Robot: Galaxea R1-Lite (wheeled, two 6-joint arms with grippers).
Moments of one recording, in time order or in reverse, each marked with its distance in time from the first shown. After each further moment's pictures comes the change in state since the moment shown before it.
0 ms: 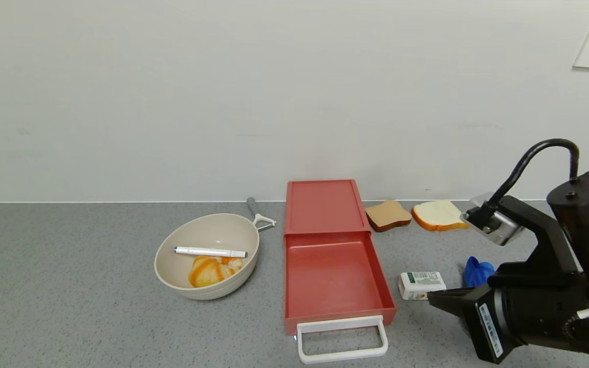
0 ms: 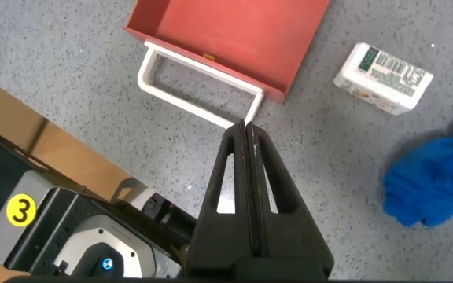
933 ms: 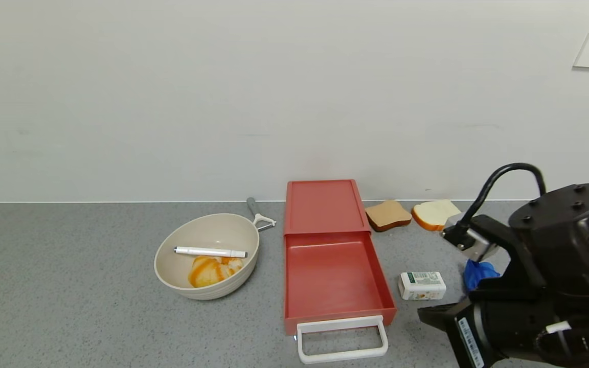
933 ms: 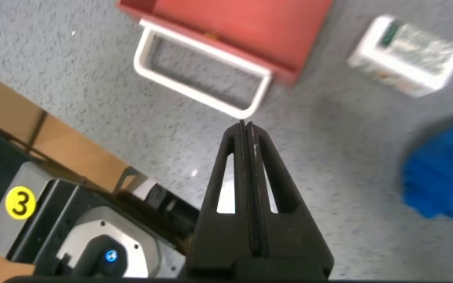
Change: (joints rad) left arm 0.000 0.000 0.000 0.000 0.000 0.000; right arm 0.025 0.050 0.021 -0.003 0.006 0.041
